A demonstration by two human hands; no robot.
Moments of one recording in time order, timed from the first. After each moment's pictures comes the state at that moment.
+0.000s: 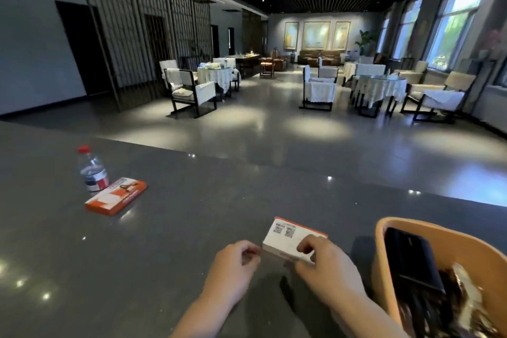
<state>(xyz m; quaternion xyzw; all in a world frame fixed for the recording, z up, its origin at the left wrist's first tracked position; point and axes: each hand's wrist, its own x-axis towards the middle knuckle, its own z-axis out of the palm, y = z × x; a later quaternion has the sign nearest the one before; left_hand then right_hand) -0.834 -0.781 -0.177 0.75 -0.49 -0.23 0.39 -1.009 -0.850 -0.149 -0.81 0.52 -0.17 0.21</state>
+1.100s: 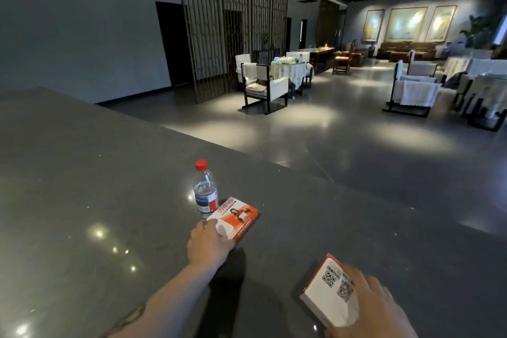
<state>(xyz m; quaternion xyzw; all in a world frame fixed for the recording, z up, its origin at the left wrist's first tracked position) -0.414 -0.795 -0.224 0.94 -0.25 -0.06 0.23 -0.713 -0.881 -0.179 -0.85 0.46 -0.04 0.25</state>
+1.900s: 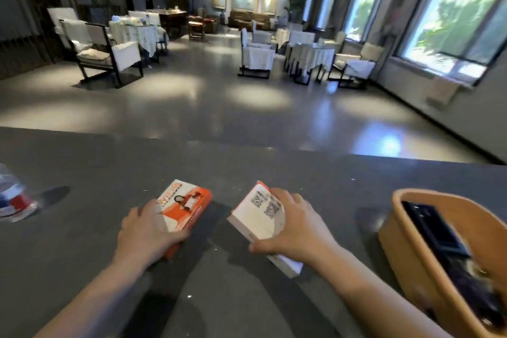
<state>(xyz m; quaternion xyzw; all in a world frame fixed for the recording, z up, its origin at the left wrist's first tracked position) -0.603 -0.833 -0.193 0.82 -0.49 -0.17 0.23 -0.875 -0.869 -0.136 -0.80 0.56 -0.15 0.17</state>
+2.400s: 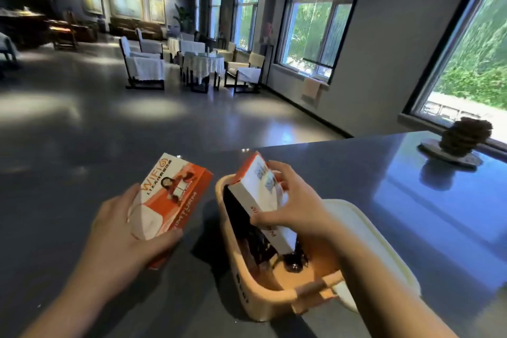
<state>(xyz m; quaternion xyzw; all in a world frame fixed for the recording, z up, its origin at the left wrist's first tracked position) -0.895 -0.813 -0.108 0.62 -0.63 -0.23 0.40 -1.173 -0.818 -0.064 -0.69 0.62 -0.30 0.20</state>
